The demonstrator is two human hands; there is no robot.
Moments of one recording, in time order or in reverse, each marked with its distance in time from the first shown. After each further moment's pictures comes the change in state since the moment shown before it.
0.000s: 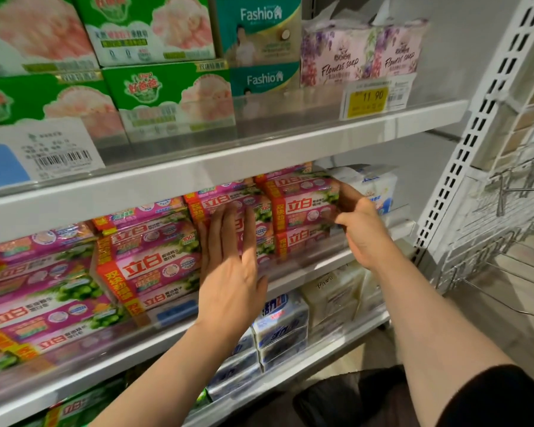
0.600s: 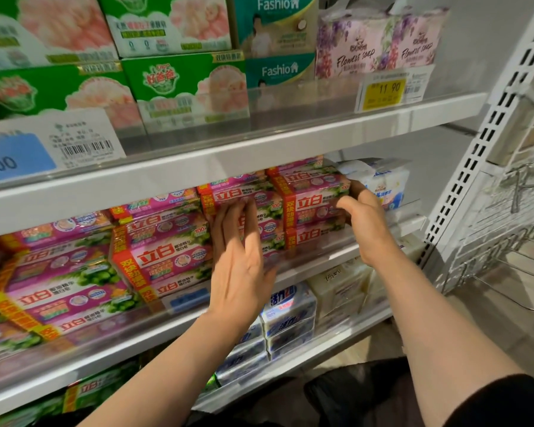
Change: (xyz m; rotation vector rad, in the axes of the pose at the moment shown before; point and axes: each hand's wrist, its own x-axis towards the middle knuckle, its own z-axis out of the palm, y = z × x) left_hand 0.001 -0.002 0.001 -0.278 0.153 -0.047; right_hand -0.010 -0.001 0.012 -0.139 0.093 -0.025
